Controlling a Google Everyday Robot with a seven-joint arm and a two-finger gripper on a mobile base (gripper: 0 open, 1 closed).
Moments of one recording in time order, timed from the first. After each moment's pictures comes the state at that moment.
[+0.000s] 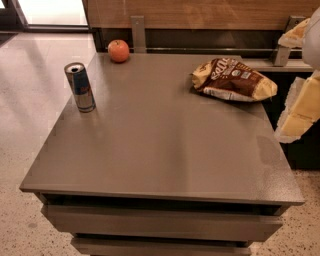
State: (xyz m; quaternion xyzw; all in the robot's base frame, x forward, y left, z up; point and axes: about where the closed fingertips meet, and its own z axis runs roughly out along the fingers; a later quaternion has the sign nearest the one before) arm 0.436 -0.206 1.009 -0.60 0.77 -0.07 0.21
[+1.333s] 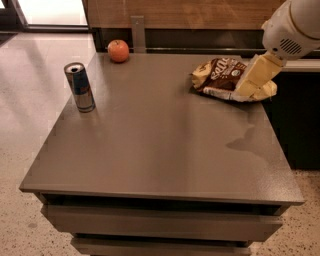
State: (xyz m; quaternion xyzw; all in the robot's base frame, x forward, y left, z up) arm 0.564 -0.212 0.985 -0.51 0.80 -0.08 0.30
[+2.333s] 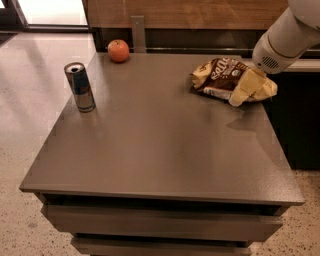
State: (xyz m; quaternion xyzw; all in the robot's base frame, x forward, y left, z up) arm 0.628 -0.243 0.912 -0.46 0.84 -0.08 0.26
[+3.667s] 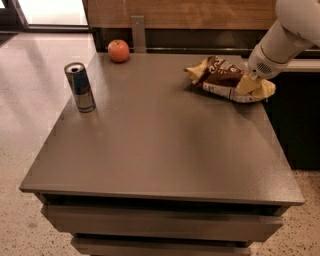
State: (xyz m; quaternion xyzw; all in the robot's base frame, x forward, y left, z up) arm 0.657 -0.255 0.866 -0.47 0.85 -0.05 0.22
